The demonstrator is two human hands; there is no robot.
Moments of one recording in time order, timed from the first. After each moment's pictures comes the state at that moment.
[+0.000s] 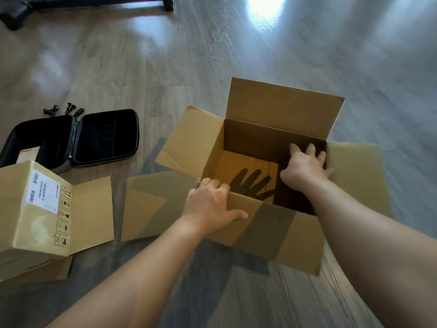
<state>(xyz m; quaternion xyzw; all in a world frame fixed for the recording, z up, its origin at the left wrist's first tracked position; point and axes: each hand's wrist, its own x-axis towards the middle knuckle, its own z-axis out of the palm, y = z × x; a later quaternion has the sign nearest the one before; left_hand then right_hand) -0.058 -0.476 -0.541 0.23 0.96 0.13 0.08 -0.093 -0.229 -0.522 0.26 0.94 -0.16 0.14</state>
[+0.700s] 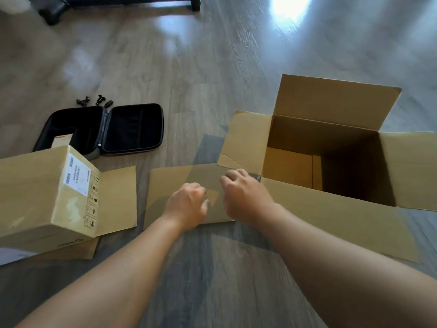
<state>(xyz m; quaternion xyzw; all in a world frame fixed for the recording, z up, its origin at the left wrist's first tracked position) -0.070 -0.578 -0.584 0.13 0.98 0.14 0.10 -0.062 -0.393 -0.545 -0.20 0.97 -0.11 0.06</state>
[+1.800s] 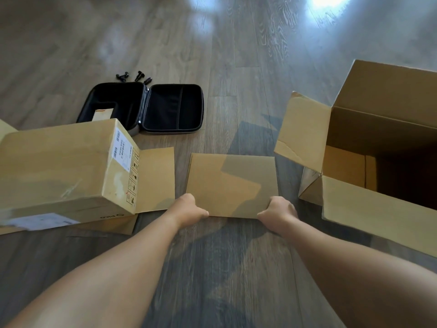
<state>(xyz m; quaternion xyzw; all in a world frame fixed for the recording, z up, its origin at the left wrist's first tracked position) -0.046 -0.690 -0.613 -0.15 0.90 0.28 0.29 -0.057 -0.442 -0.643 0.21 0.91 -0.24 0.26</state>
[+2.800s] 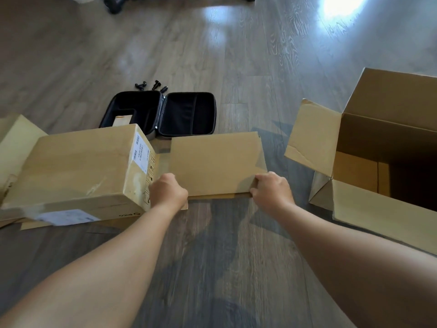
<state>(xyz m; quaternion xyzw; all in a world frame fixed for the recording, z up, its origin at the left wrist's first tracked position) -0.061 -0.738 -0.582 -0.24 0.95 0.19 0.03 -0.084 -0.482 -0.597 0.01 0.97 -0.23 0.10</state>
